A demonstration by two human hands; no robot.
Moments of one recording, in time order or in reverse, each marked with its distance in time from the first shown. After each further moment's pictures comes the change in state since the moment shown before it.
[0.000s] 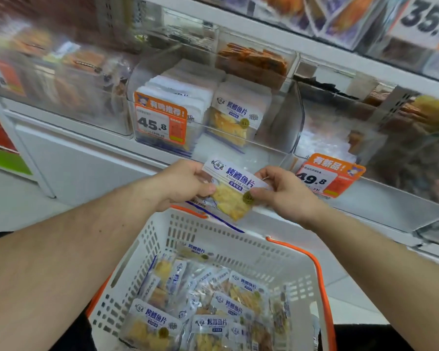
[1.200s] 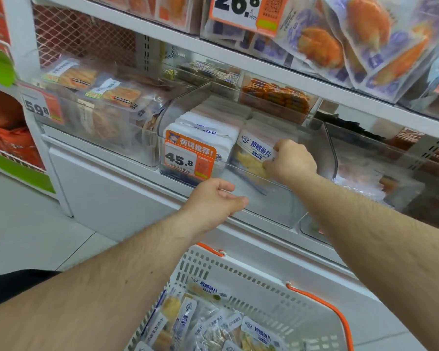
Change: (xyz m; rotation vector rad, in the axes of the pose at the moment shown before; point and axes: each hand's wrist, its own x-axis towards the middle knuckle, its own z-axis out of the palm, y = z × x) left_hand 0.007 0.024 -0.004 -0.261 0.214 0.054; right_hand 0.140 -0.069 -0.014 -0.646 0.401 0.054
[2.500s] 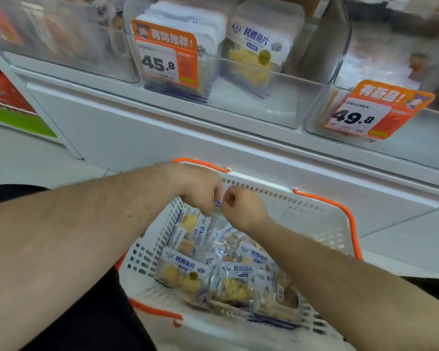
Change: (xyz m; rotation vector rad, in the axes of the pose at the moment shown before) left_hand -0.033 -0.064 0.007 1.309 -0.773 -0.218; right_hand -0.209 0.040 0.186 0.382 -0.394 -0.084
